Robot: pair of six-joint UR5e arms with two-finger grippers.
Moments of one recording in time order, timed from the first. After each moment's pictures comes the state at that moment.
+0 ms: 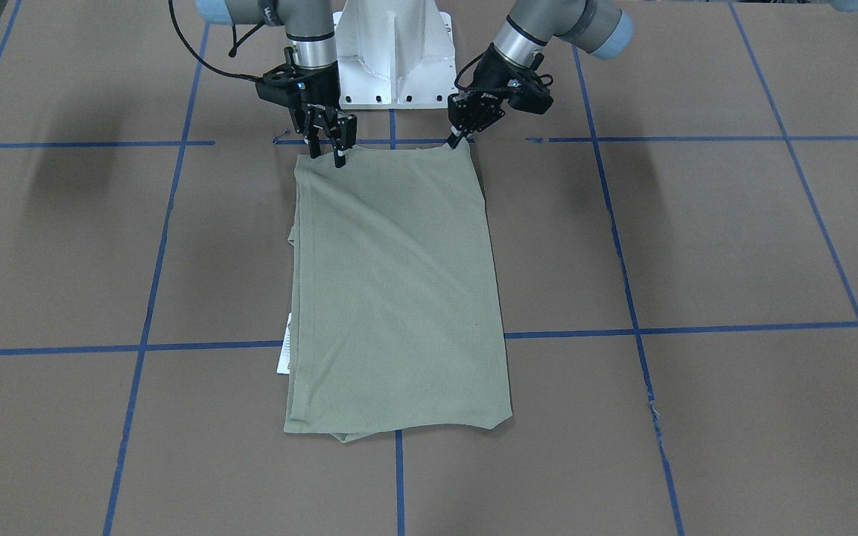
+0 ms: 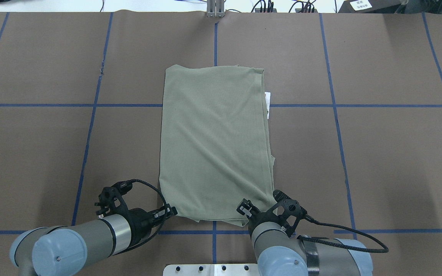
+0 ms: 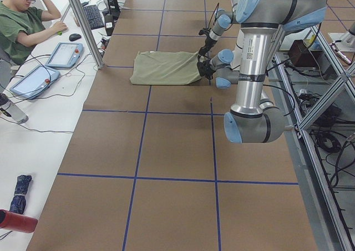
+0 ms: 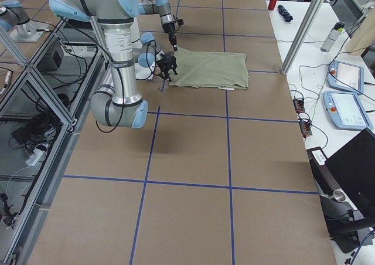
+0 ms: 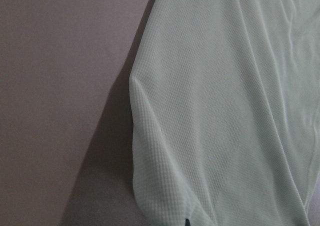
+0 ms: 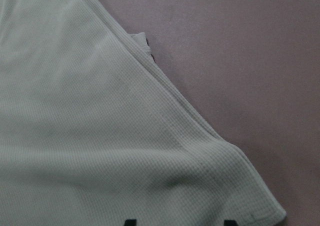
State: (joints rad) left arm -0.12 -1.77 -1.92 -2.35 -1.36 -1.88; right arm 0.04 -1.20 1.92 -1.50 1.16 2.21
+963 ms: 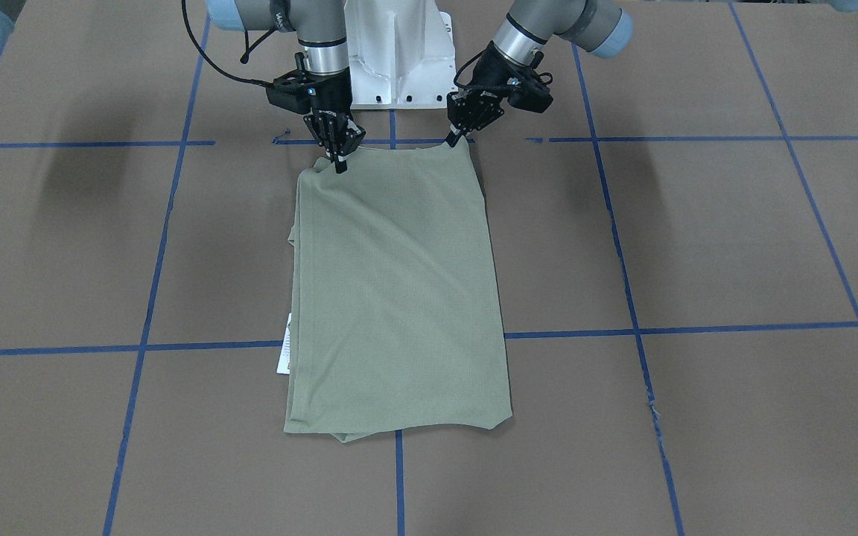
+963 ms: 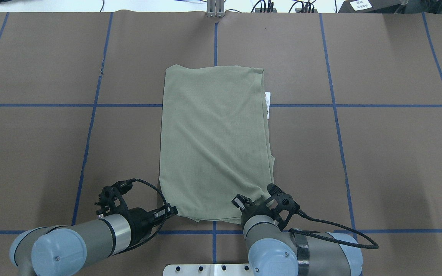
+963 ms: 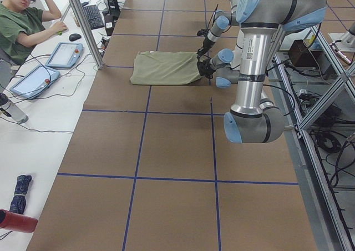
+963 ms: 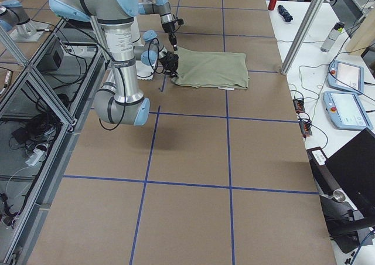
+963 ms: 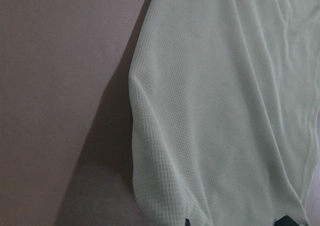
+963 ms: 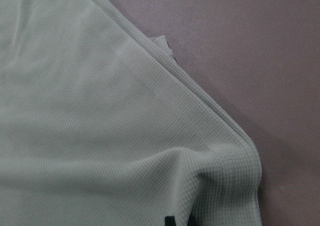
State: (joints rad) left arm -0.12 -1.77 -1.92 -2.35 -1.36 -1.88; right arm 0.07 -1.15 1.89 -1.50 1.16 2.24
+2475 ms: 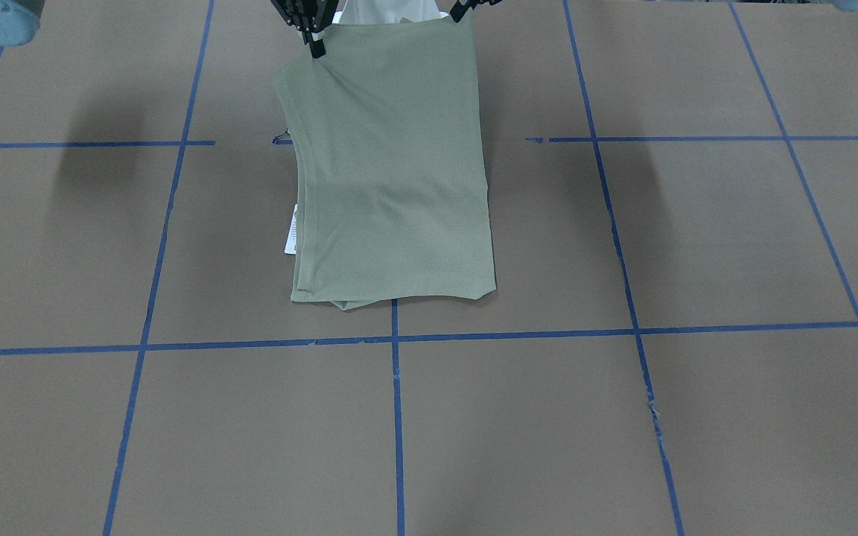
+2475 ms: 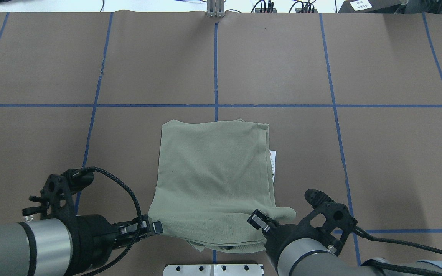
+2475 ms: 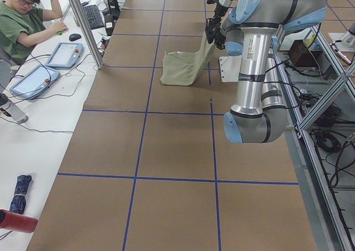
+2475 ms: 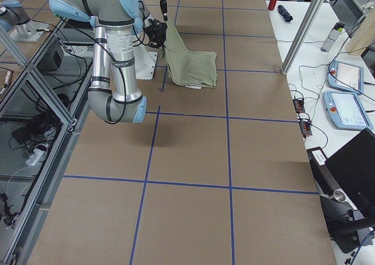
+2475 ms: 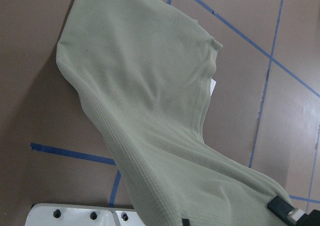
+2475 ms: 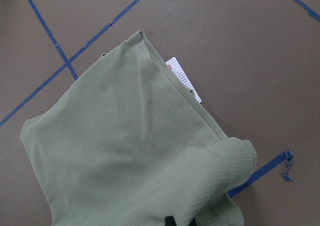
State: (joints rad) left arm -0.13 -1.77 -2.45 -1.83 -1.51 -1.80; right arm -0.02 -1.11 2.40 -2.00 1.17 2.23
